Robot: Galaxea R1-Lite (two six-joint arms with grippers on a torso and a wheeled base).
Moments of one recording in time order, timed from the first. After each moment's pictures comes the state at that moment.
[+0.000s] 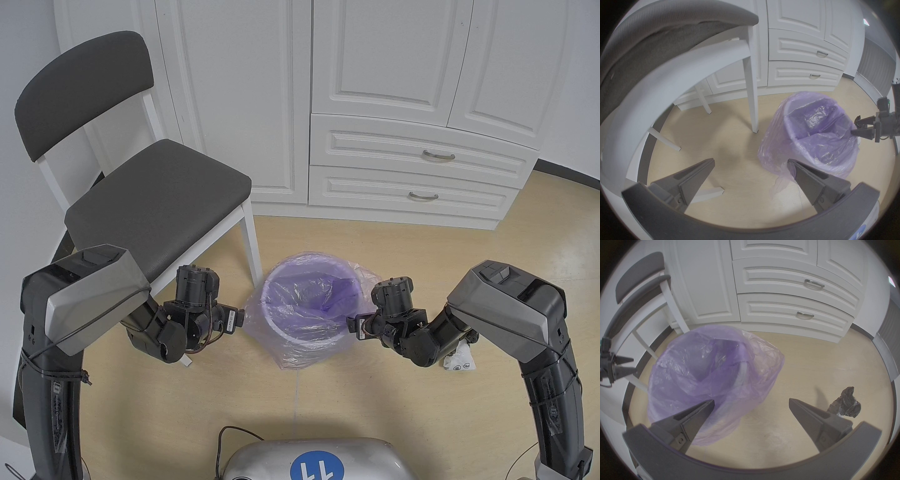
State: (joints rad) left arm -0.33 2.39 -1.08 -0.76 0.21 0.04; right arm 0.46 2.54 -1.30 -0.69 -0.30 0.18
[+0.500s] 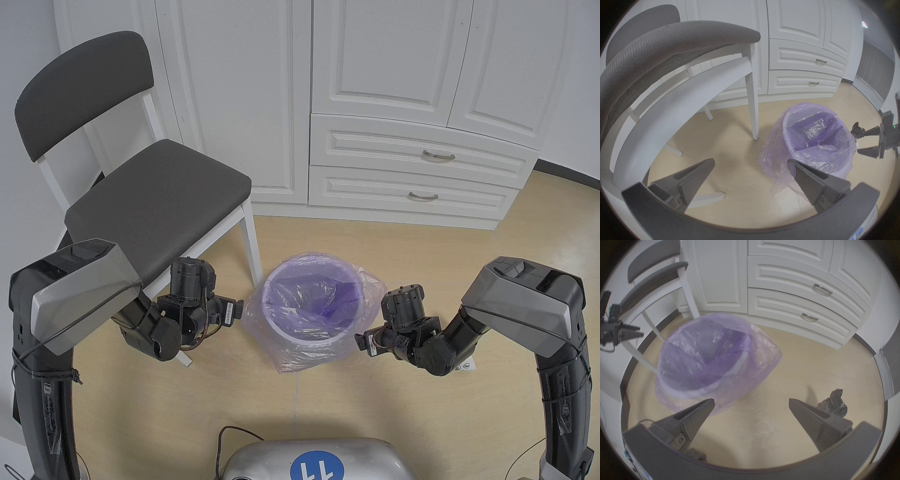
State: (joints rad) left arm -0.33 2.33 -1.04 -0.79 0.21 0.04; right arm 0.47 2.44 -1.10 -0.70 -0.29 0.06
